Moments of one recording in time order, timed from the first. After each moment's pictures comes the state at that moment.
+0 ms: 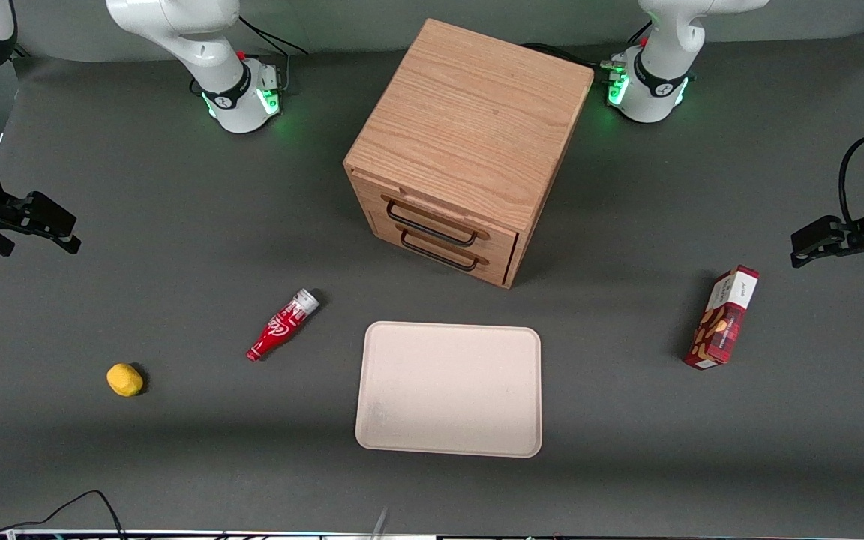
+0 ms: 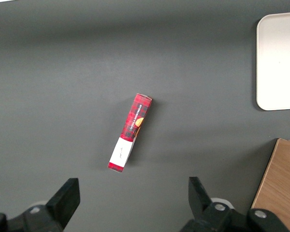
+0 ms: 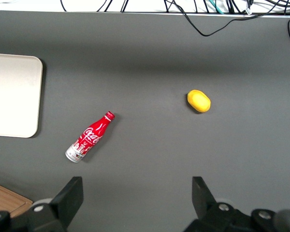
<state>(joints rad) 0.01 -0.04 -0.01 -1.66 -0.02 1.79 0.00</state>
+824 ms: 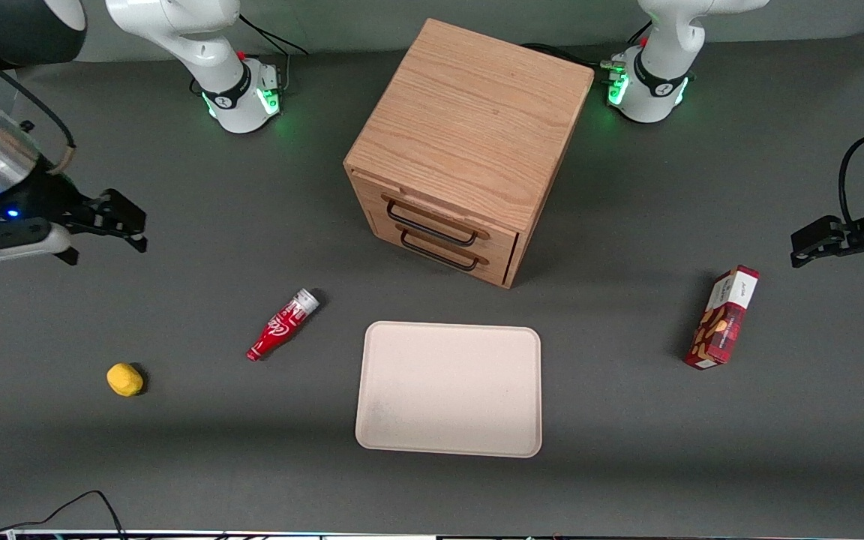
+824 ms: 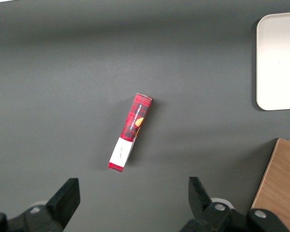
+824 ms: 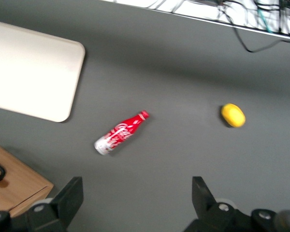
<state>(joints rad) 0.05 0.08 0.15 -1.49 -0.03 1.71 0.00</state>
